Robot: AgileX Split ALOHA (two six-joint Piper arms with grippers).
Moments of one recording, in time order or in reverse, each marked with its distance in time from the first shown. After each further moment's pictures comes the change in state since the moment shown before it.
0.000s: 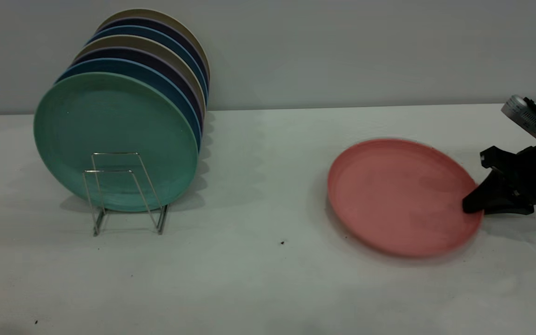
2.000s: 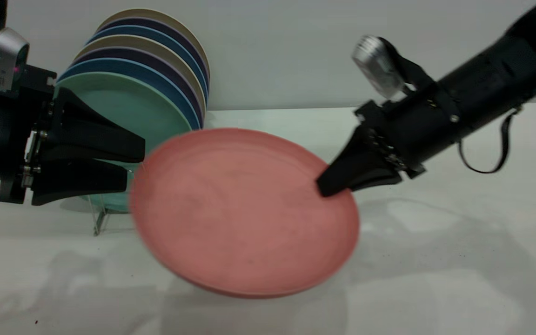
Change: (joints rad) left arm 0.000 0.773 -0.010 -0.621 -0.032 0.574; right arm 0.424 -0.214 0.000 -0.114 0.324 0.109
